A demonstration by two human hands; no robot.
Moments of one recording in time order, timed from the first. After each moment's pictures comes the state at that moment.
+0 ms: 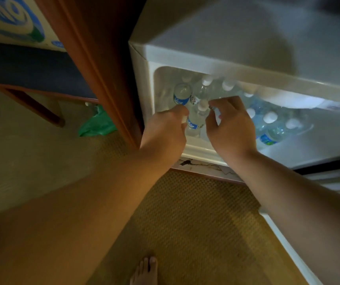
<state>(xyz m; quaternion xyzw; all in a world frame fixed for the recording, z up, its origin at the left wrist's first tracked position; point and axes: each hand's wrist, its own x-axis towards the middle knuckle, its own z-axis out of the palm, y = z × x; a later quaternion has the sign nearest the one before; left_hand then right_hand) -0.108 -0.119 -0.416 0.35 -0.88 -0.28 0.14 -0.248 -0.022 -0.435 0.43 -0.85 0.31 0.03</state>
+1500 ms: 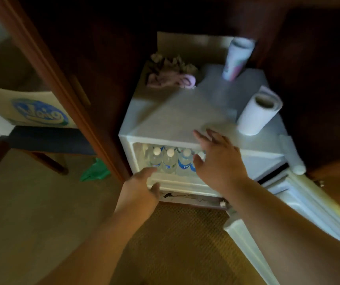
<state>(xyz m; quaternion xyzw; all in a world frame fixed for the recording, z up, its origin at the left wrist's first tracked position) -0.052 -0.043 -0.273 0.43 -0.80 -0.41 0.06 -0.240 0.065 -0.221 0.42 -0.90 0.10 -0.07</state>
